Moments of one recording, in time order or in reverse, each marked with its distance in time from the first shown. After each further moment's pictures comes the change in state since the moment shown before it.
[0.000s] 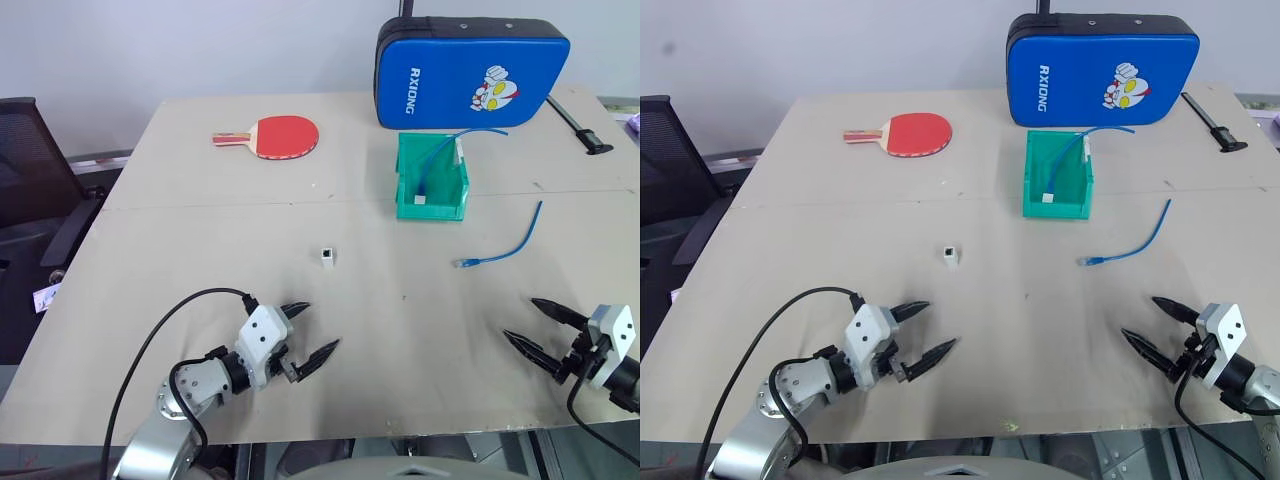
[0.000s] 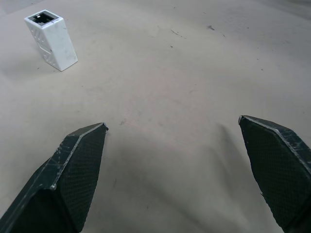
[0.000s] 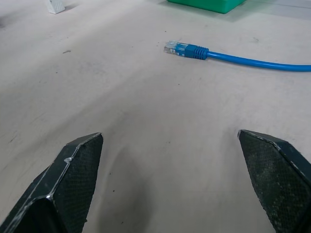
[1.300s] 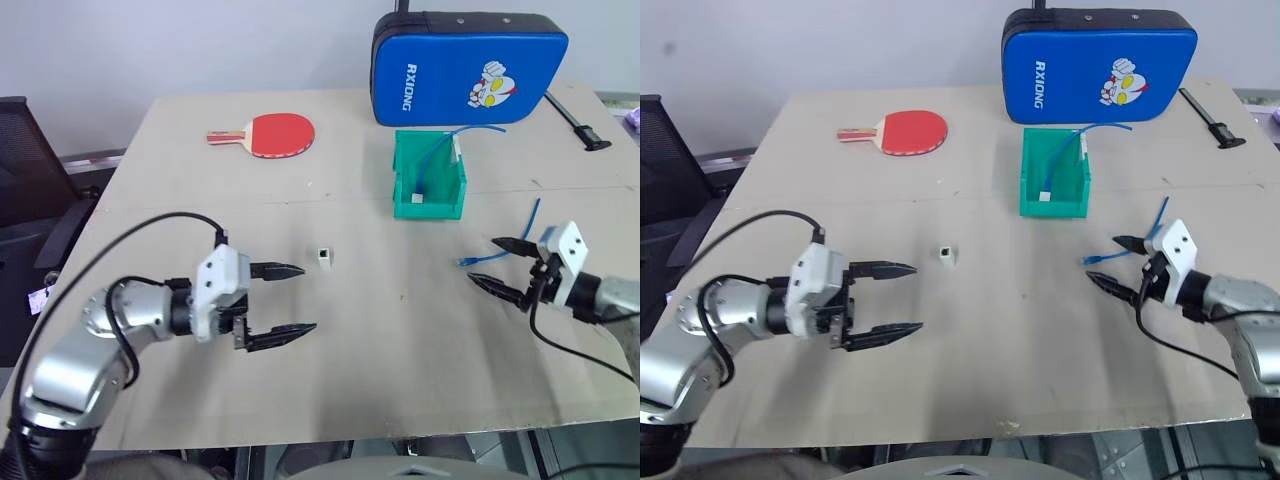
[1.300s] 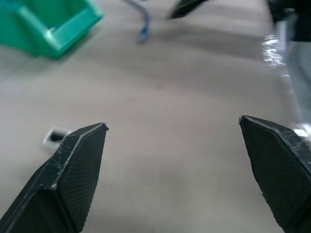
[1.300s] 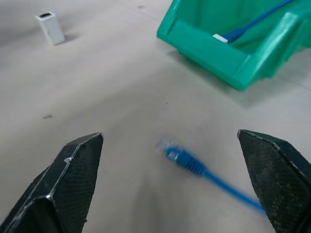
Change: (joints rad) left arm -0.339 0.426 0.216 0.007 -0.423 0.207 -0.489; right arm -0.512 -0.134 0.231 -0.043 -0.074 0.385 -0.085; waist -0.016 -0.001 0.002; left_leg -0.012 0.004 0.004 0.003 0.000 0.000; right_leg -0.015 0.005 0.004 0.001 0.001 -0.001
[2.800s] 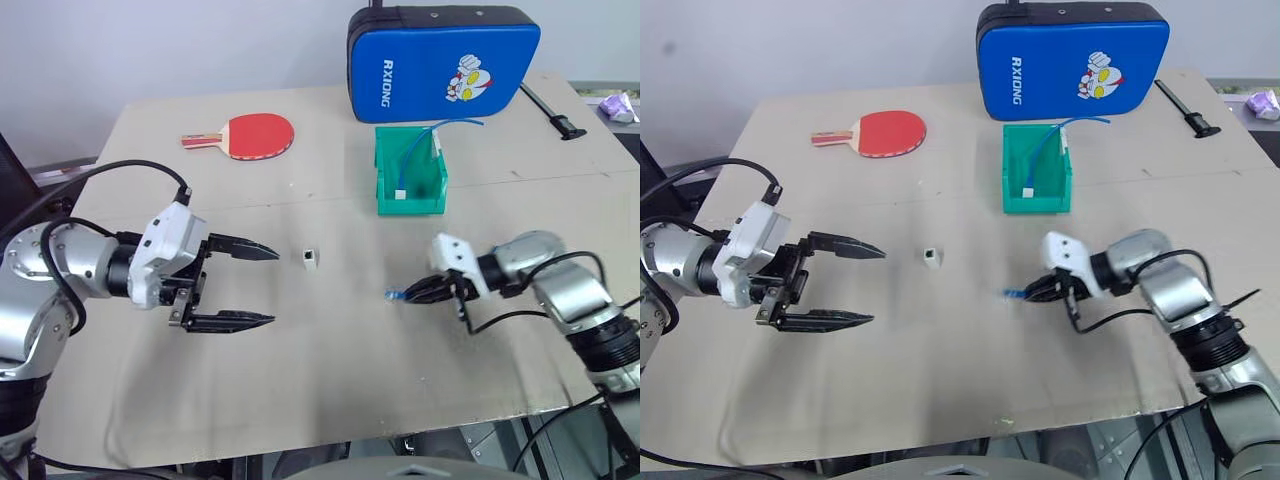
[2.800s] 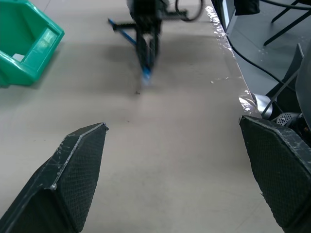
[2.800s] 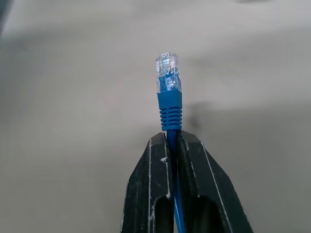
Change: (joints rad) left arm -0.142 0.116 0.093 0.084 -0.053 0.080 -0.206; right arm -0.332 0.100 0.482 -0.032 -0.241 0.123 0.380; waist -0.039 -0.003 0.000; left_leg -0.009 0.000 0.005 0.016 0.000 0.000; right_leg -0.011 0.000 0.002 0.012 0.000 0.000
